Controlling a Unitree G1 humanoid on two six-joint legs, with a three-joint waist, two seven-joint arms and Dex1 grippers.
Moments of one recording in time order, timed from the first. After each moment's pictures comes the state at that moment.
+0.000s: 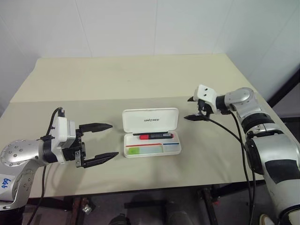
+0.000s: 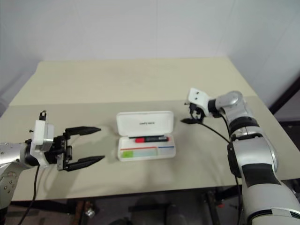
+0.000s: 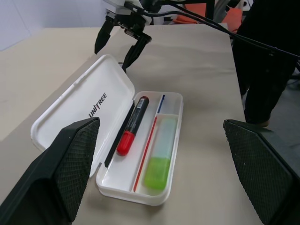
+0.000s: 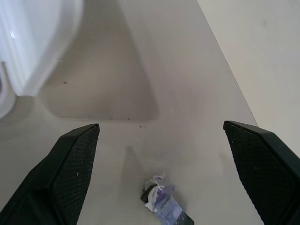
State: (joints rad) left arm -0.11 0.79 0.37 -0.43 -0.63 0.39 -1.08; right arm -1.30 -0.54 0.15 1.35 -0.25 -0.32 1.14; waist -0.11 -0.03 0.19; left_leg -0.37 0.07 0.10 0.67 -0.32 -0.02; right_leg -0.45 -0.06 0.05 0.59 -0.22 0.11
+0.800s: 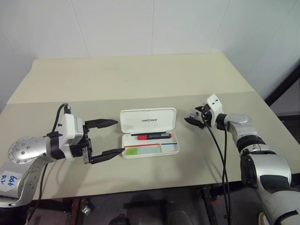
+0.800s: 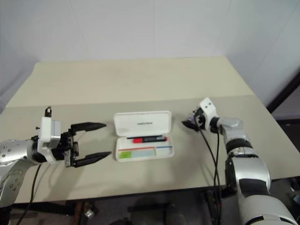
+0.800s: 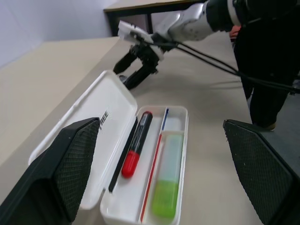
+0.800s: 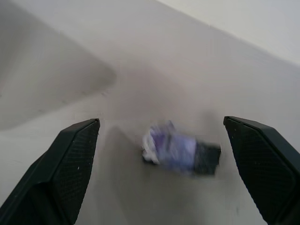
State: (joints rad) left arm -0.17 0.78 0.29 -0.44 -0.63 0.37 -1.02; right arm -1.05 -0.48 -0.09 1.30 -0.03 -0.15 0.90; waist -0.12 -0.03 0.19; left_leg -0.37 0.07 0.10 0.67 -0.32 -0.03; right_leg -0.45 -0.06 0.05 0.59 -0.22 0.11
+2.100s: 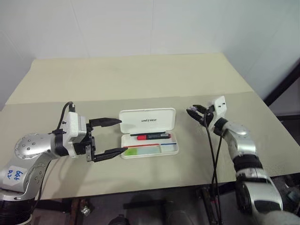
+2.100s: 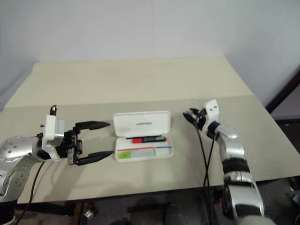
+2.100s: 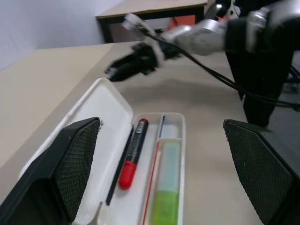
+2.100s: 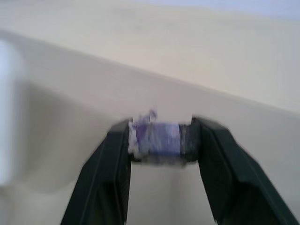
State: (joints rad) left arm -0.24 0.76 0.24 -0.35 -0.63 0.32 -1.06; right arm -0.57 -0.38 -0.15 0.39 0.24 0.12 0.78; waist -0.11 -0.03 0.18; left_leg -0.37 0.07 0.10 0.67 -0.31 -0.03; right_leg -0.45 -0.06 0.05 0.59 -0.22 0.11
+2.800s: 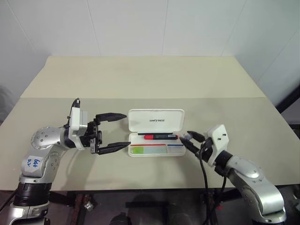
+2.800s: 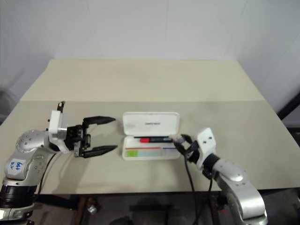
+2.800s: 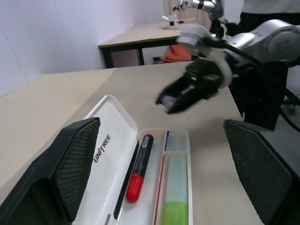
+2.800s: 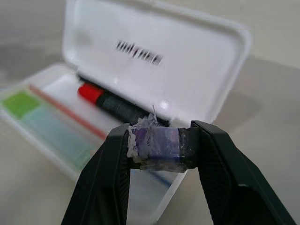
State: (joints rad) left arm -0.36 0.66 0.16 -0.14 -0.62 0.17 -1.19; right arm -0.02 -0.44 -0.03 -0.60 0.33 0.62 0.50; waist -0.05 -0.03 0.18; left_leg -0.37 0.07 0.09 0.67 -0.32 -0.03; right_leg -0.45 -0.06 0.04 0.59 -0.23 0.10
